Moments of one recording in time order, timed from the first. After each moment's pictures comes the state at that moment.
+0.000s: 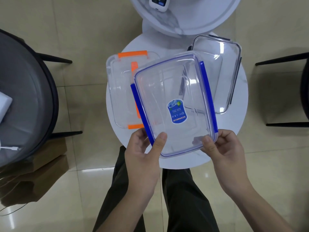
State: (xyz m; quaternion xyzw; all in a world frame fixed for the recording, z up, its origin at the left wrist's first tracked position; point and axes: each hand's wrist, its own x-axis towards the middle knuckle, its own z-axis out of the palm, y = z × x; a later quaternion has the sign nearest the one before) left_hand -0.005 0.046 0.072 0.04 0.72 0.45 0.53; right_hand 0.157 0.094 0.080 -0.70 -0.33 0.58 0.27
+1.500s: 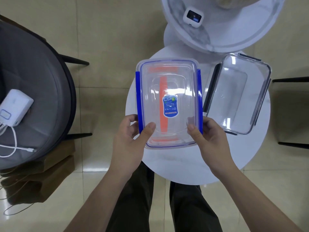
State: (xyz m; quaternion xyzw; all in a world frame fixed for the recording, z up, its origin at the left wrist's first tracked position) left_hand -0.125 0.080 0.034 0.11 0.74 0.37 0.54; right_hand 0.064 0.147 0.031 -0.66 -0.40 0.61 0.17
